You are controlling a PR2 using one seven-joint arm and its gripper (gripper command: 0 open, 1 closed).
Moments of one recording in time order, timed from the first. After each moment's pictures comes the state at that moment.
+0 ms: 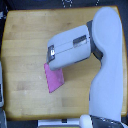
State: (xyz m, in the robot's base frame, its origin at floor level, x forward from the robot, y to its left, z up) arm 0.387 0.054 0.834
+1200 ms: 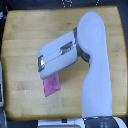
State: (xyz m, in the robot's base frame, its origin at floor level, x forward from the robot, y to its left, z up) arm 0.358 0.122 0.793
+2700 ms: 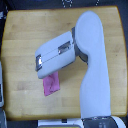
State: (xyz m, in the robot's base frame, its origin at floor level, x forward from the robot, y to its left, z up) arm 0.364 0.138 0.792
